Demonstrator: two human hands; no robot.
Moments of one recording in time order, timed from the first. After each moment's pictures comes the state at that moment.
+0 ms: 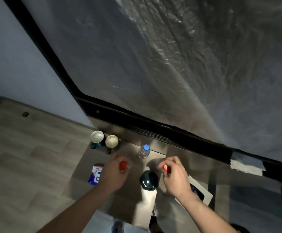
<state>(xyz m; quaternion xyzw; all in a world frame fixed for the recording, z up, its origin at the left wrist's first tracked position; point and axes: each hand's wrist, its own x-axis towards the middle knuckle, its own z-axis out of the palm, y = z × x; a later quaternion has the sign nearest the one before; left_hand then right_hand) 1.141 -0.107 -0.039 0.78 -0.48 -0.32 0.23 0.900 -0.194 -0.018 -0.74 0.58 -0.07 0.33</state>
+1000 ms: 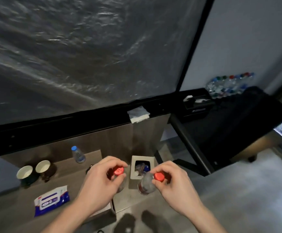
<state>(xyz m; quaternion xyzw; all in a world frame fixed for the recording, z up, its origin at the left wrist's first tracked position) 0.909 0.070 0.180 0.50 -0.75 -0.33 0.27 0.666 0.140 0.175 -0.58 0.70 -0.27 0.30</state>
